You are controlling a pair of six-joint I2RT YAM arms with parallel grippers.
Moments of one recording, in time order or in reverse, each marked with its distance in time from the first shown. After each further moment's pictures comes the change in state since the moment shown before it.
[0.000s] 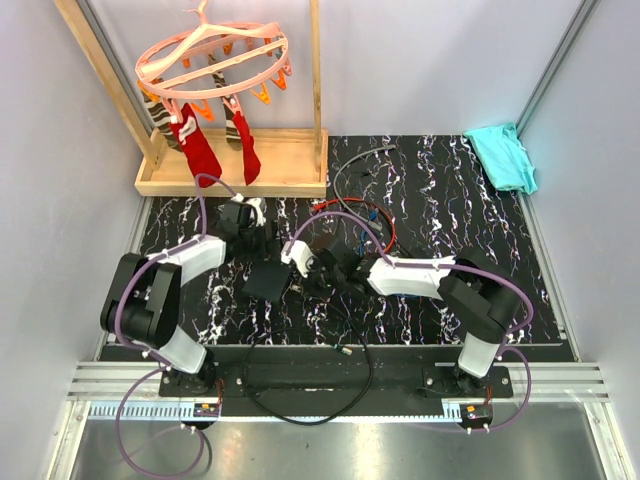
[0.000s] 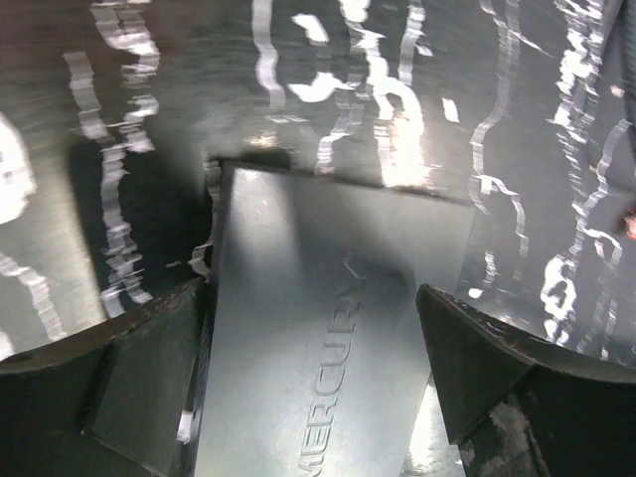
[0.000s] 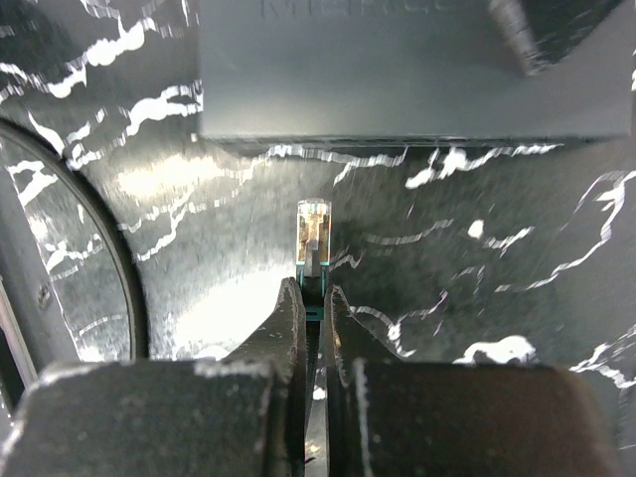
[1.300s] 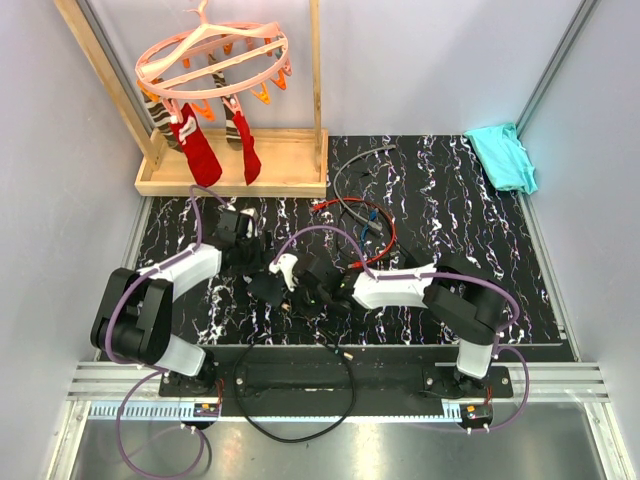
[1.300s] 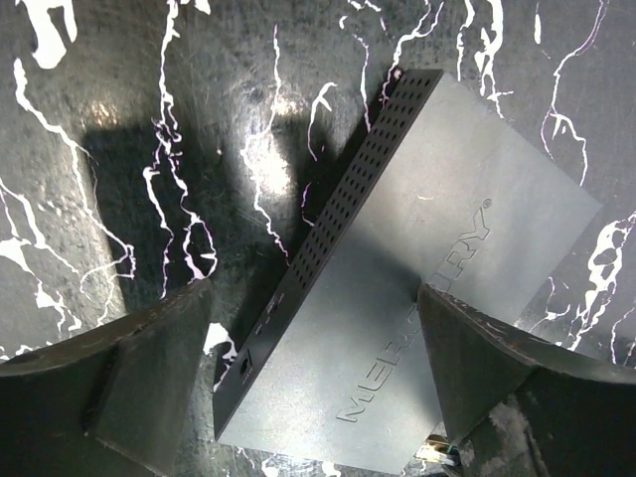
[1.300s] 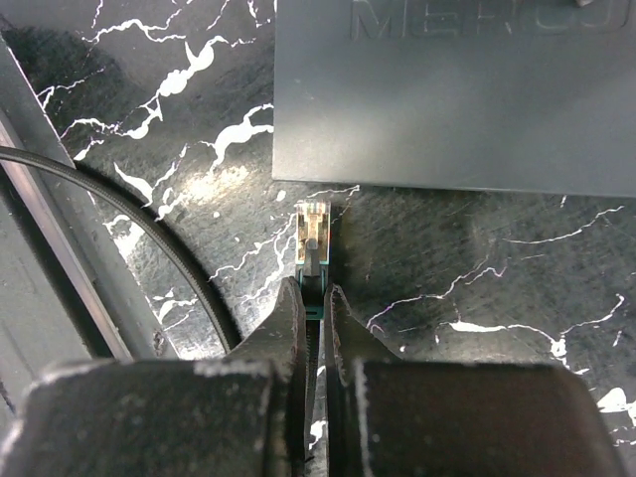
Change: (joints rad) left arm -0.018 -0.094 -0.061 -0.123 -0.082 -0.064; right arm 0.136 0.064 0.029 -0.014 0.105 0.317
